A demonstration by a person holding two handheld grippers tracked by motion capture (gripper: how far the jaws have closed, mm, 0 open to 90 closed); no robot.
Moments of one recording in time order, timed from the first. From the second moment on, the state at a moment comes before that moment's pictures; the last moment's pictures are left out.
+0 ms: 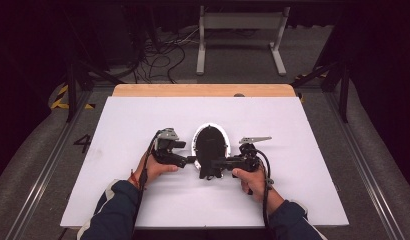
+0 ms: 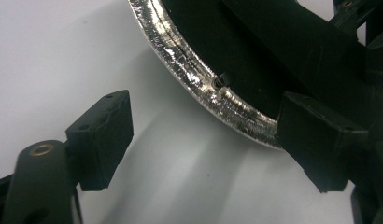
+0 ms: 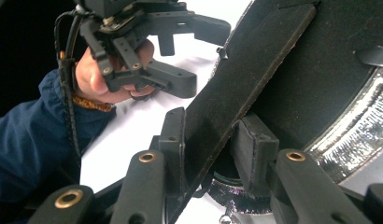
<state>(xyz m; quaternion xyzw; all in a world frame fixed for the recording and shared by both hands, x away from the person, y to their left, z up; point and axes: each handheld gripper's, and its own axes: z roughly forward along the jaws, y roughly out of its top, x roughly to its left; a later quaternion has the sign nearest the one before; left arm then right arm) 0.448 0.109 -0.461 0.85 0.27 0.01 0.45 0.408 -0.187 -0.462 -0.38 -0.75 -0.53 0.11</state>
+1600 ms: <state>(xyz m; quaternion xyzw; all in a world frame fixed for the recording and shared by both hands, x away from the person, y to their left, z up) 0.427 0.097 -0.433 0.85 0.20 0.04 0.49 0.394 -0.193 -0.443 -0.35 -0.76 -0.53 0.09</state>
